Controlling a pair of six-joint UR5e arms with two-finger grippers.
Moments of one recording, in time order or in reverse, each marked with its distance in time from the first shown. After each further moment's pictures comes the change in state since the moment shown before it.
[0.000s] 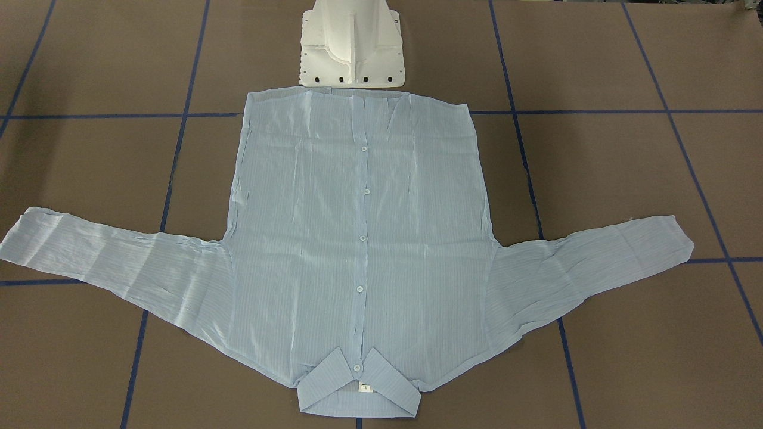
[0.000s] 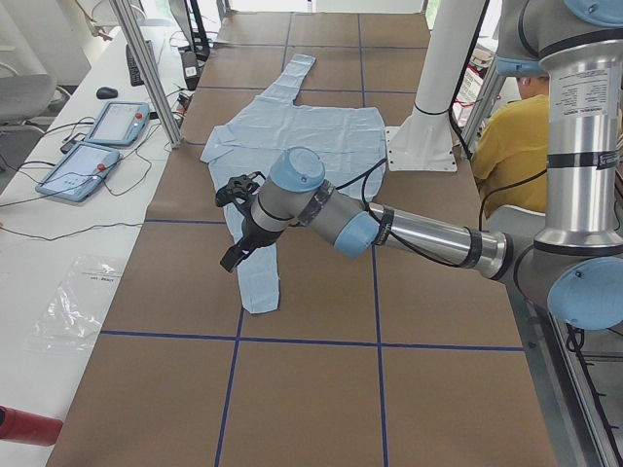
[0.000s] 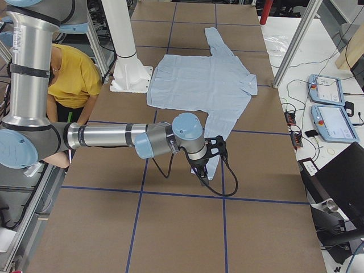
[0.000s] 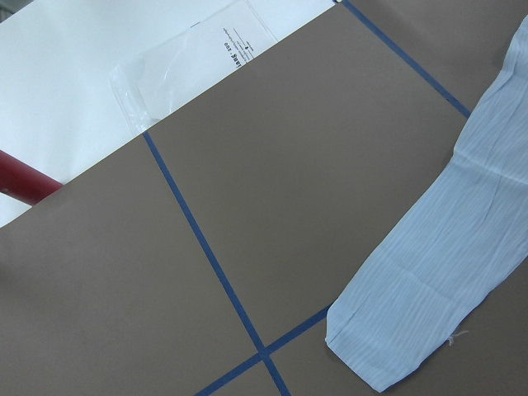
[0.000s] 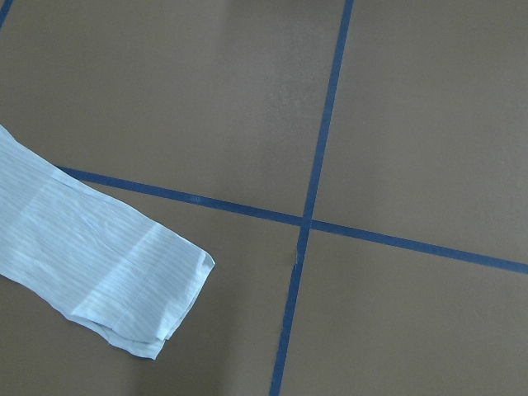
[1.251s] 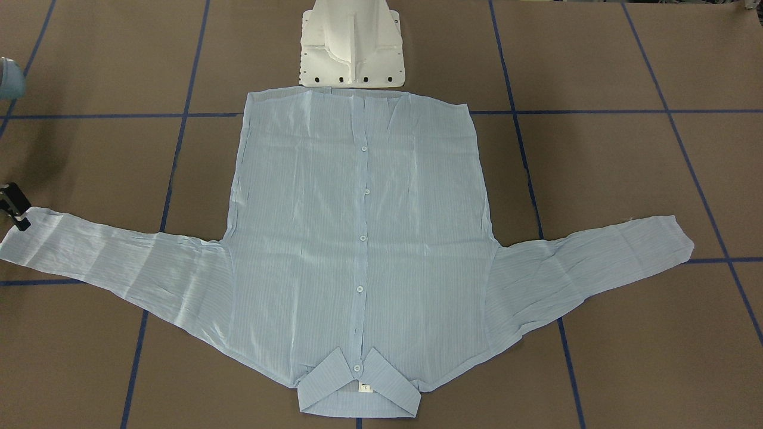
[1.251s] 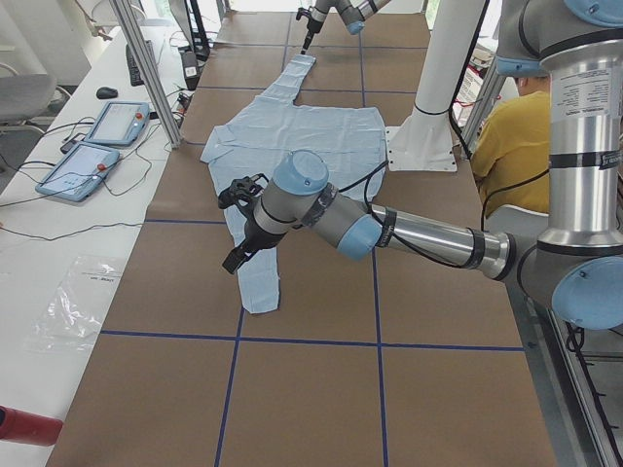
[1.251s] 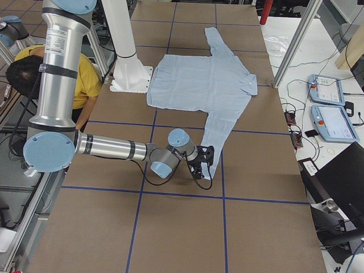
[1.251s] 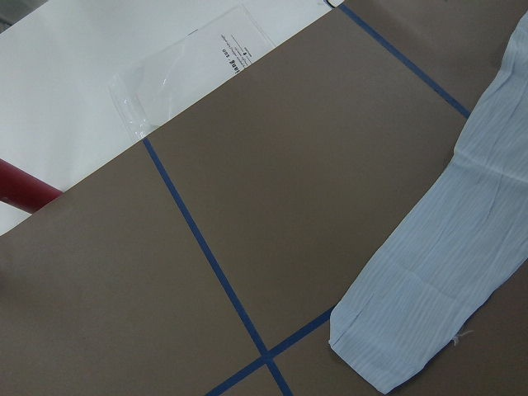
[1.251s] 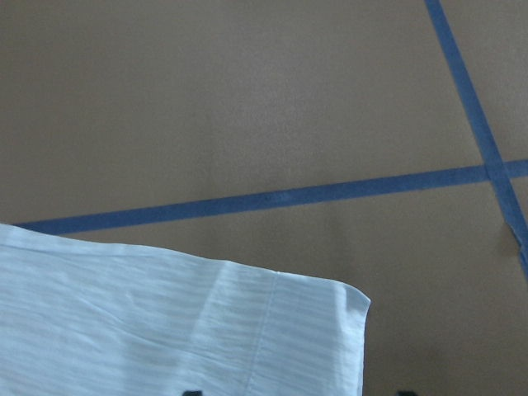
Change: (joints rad) left arm -0.002 0.015 -0.006 -0.007 -0.003 0.005; right arm -0.594 -0.017 -0.318 0.823 -0.447 0.963
